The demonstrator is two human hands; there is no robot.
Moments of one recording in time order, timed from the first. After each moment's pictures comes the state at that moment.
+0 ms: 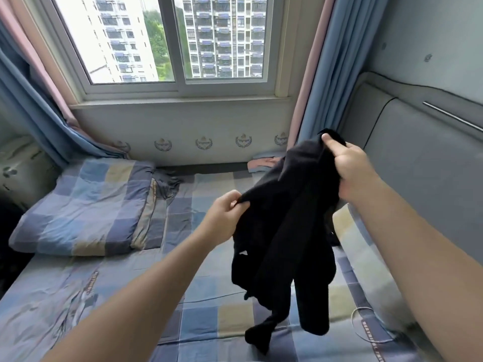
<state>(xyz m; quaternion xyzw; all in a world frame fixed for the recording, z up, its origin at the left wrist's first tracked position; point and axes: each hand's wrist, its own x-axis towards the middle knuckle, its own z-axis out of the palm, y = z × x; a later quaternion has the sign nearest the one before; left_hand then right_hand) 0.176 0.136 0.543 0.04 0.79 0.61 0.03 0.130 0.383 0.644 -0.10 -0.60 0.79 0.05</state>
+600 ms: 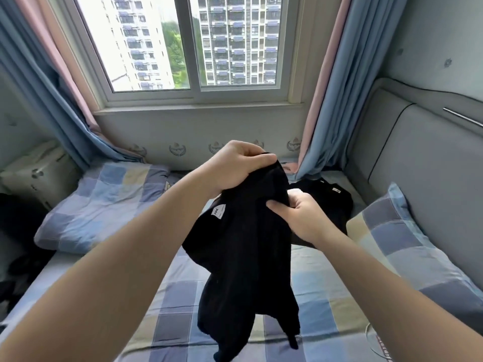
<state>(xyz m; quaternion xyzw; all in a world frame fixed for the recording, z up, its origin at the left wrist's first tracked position) 0.162 0.134 0.677 0.12 0.82 0.55 0.03 0.183 0.319 0.591 0.12 -0.84 0.53 -0.05</state>
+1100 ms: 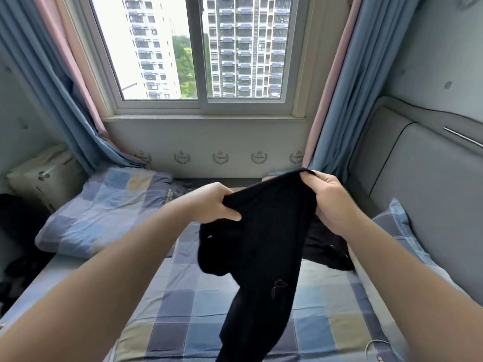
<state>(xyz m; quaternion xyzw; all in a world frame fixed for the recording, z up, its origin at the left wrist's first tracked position) 0.155 0.068 0.620 0.12 0.94 0.30 0.10 0.153 0.340 0.628 0.08 -0.65 0.75 -0.04</state>
